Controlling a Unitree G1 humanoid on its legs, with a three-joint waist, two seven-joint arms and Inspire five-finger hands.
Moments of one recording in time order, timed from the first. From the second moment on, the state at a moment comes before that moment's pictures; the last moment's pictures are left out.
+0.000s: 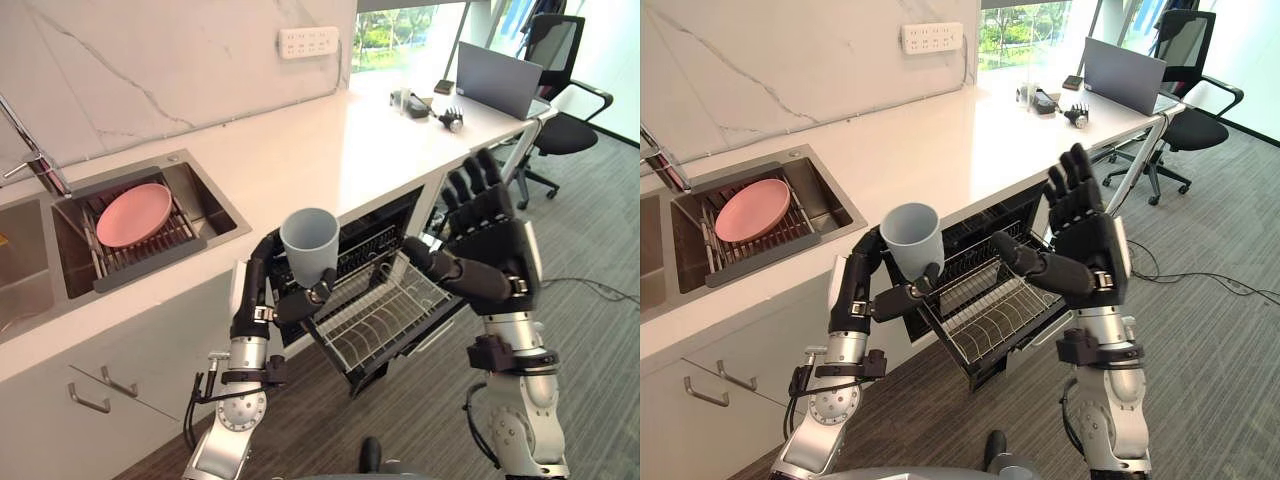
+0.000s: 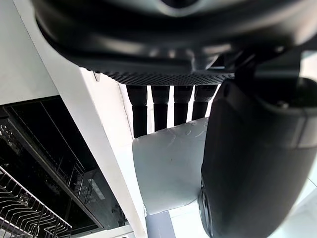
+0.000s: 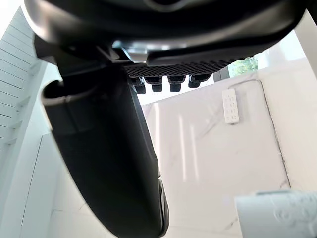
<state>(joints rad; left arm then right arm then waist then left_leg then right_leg) 0.16 0.14 -0.28 -0.07 0.20 -0.35 0.33 0.15 -0.18 -0.02 -0.30 0.55 -0.28 0.27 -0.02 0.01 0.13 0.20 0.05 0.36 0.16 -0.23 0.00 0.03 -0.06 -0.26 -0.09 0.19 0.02</state>
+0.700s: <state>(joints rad) 0.12 0.15 -0.34 -0.08 0.20 -0.36 0.27 0.14 -0.24 0.11 -0.30 0.34 -0.12 0.24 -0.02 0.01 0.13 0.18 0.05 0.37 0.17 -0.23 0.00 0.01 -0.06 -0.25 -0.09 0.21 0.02</state>
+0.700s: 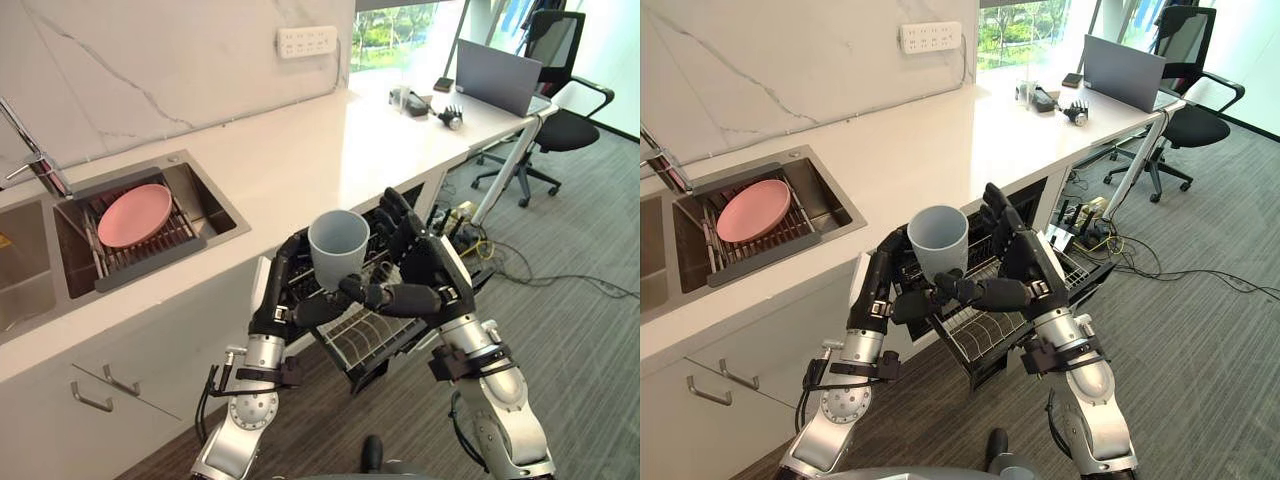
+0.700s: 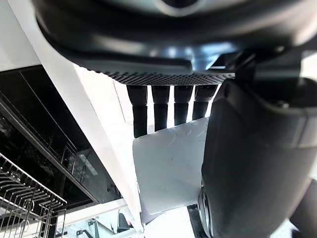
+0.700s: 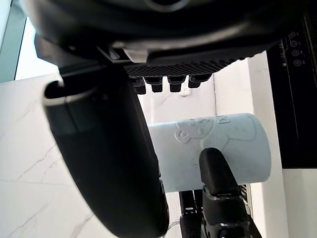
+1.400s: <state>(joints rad) 0.10 0.18 -0.40 -0.11 0.15 -0.39 0.16 0.05 -0.27 0.14 -0.29 0.33 -0.02 0.14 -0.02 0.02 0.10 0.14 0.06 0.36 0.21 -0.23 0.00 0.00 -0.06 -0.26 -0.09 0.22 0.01</state>
